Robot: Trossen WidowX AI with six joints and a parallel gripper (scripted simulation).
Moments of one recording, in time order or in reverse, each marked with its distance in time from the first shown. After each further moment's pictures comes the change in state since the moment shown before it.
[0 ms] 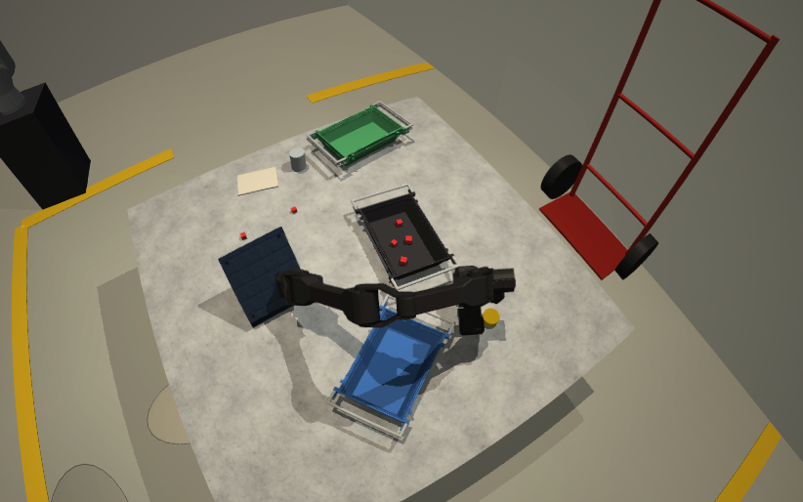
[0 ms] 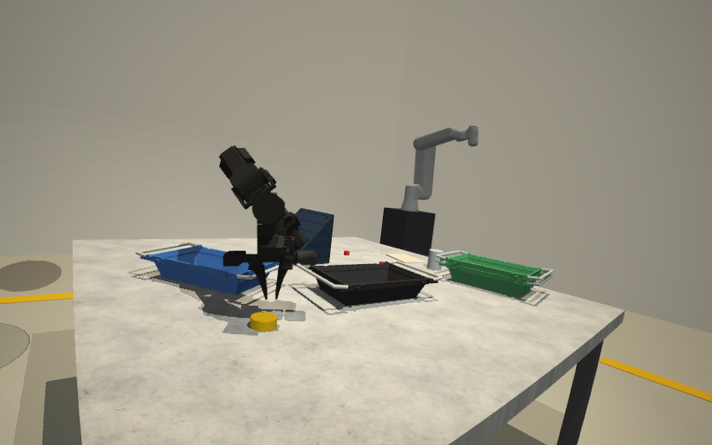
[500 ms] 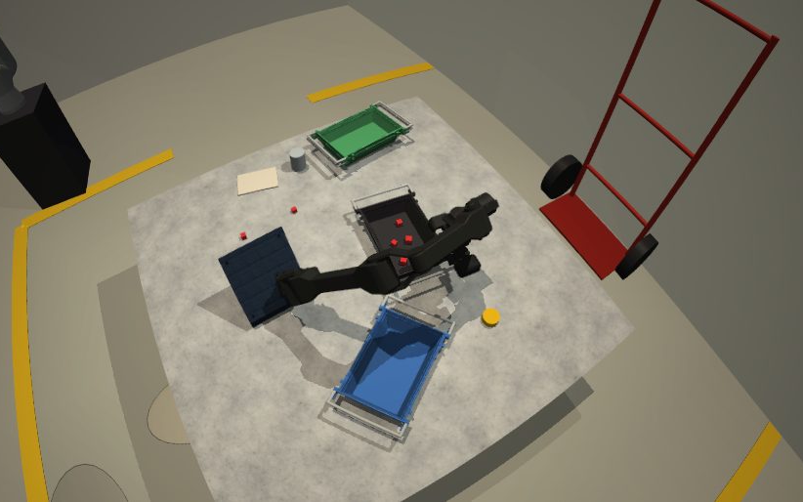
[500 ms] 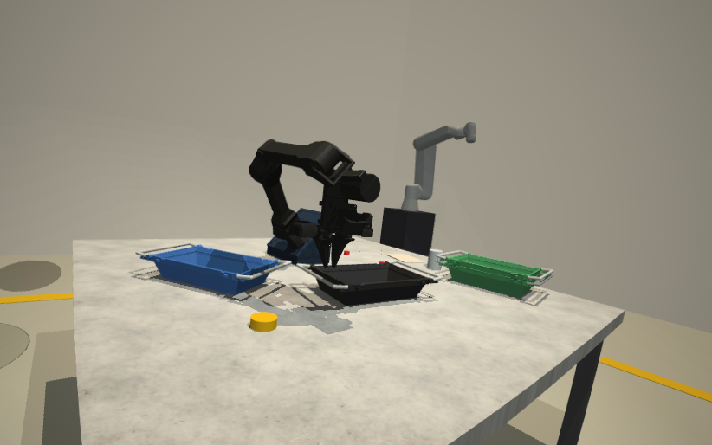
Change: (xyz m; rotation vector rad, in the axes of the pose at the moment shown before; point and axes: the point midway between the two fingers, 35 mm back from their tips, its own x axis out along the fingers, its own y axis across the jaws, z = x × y) arm -0.059 0.130 -0.039 -0.410 0.148 -0.033
